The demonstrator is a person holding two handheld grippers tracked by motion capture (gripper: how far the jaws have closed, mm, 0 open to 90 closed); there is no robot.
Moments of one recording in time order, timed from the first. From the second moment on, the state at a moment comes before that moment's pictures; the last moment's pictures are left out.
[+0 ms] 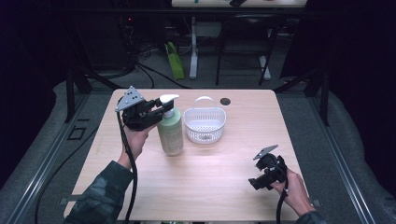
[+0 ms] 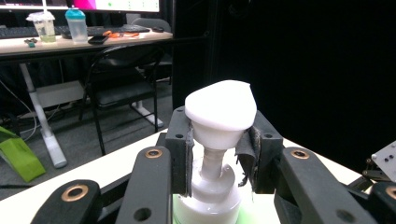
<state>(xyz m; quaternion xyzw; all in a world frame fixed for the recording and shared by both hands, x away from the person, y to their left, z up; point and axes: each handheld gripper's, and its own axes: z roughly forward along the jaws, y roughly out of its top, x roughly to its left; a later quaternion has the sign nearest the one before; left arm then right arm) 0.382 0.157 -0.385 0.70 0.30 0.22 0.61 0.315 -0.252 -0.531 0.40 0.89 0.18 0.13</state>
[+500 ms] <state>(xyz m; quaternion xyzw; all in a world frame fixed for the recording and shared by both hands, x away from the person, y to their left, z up) 0.383 0.151 -0.371 0.70 0.29 0.23 0.61 0.315 -0.252 -0.531 0.40 0.89 0.18 0.13</state>
